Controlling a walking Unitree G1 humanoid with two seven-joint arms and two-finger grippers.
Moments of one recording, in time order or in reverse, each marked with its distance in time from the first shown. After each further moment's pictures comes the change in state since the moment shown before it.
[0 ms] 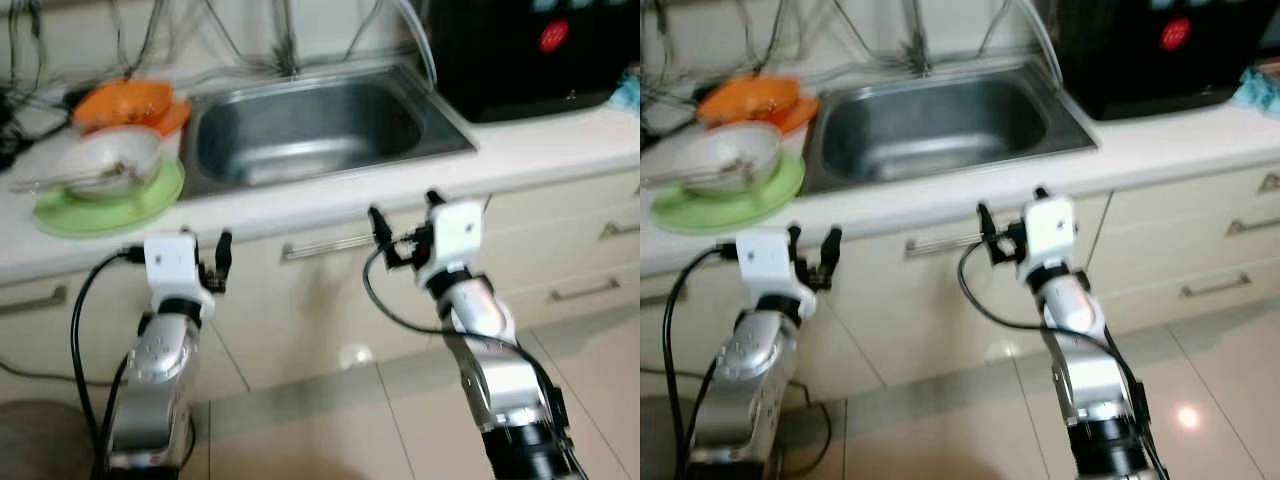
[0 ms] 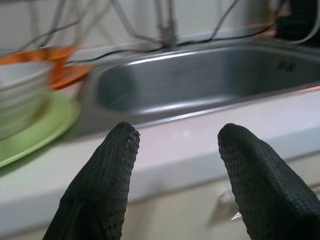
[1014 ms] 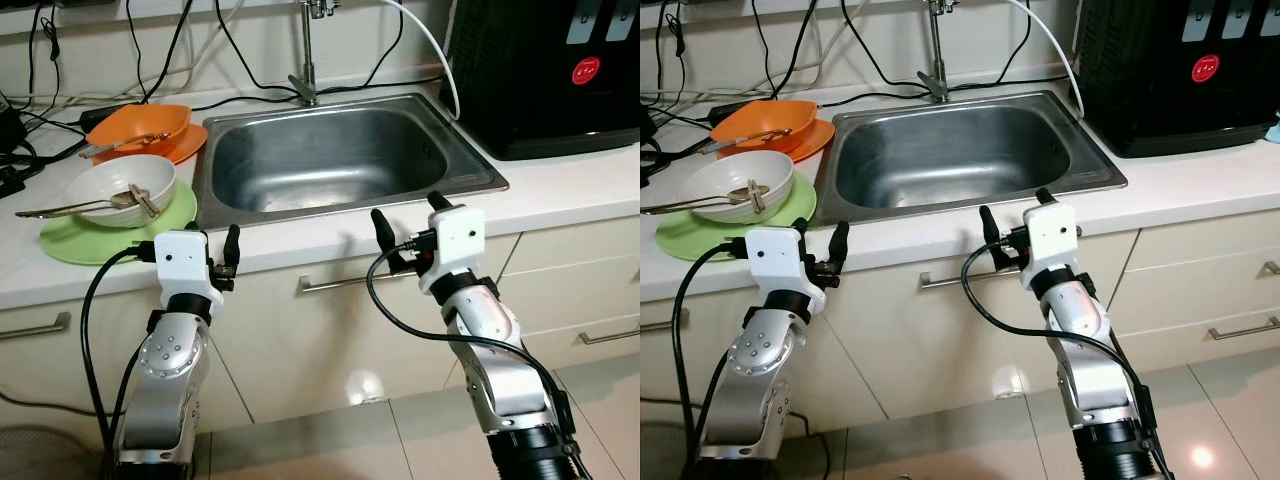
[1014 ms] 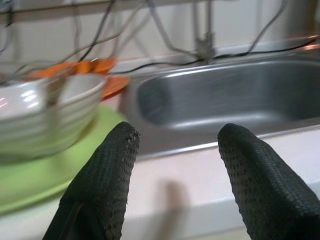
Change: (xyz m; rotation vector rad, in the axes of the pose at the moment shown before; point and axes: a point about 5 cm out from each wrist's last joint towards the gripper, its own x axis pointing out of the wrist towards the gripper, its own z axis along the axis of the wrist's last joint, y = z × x) left arm 0.000 -0.004 0.001 0.027 -0.018 0.015; right arm -0.006 0.002 -0.005 -0.004 0.005 0.011
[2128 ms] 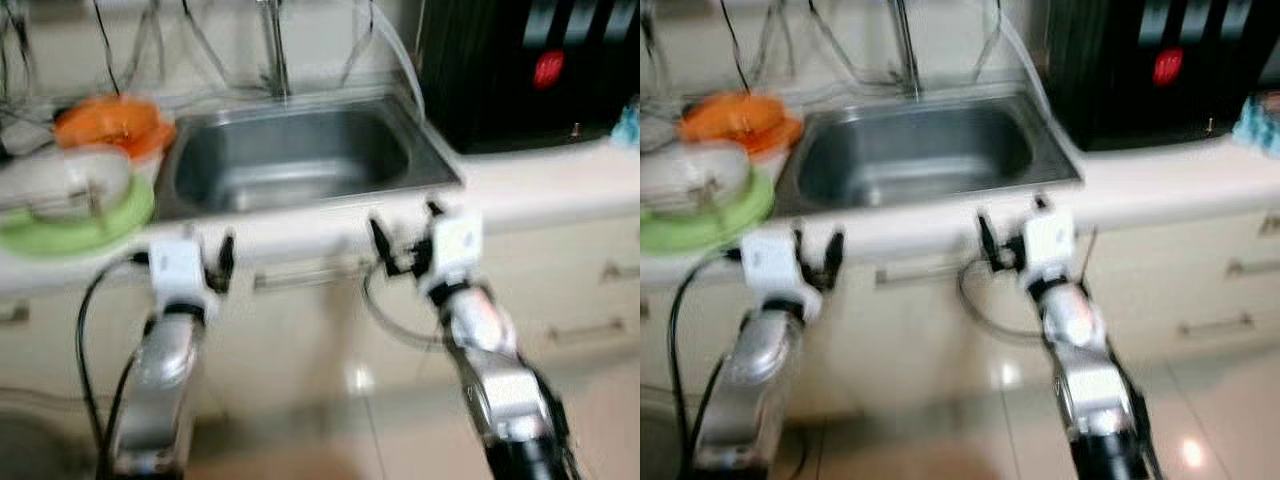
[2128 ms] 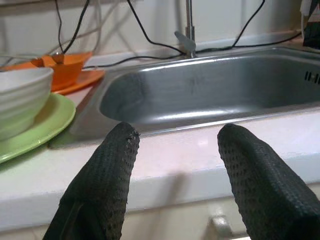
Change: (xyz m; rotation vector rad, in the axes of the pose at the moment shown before) left arm -0.003 0.006 -0.005 -0.016 0.027 0.027; right arm 0.000 0.010 0.002 0.004 -0.013 0.031
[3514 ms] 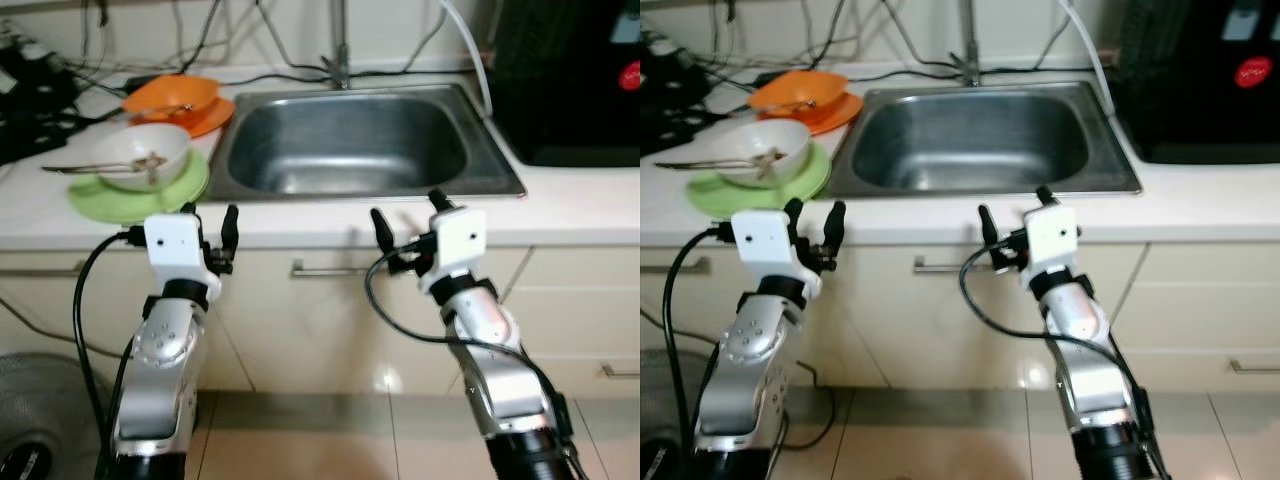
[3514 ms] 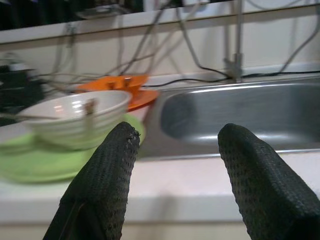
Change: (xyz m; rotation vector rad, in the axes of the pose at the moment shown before) left arm 0.008 -0.005 0.025 -0.018 -0.104 -0.031; right arm 0.002 -0.001 0.004 -0.009 -0.036 -0.001
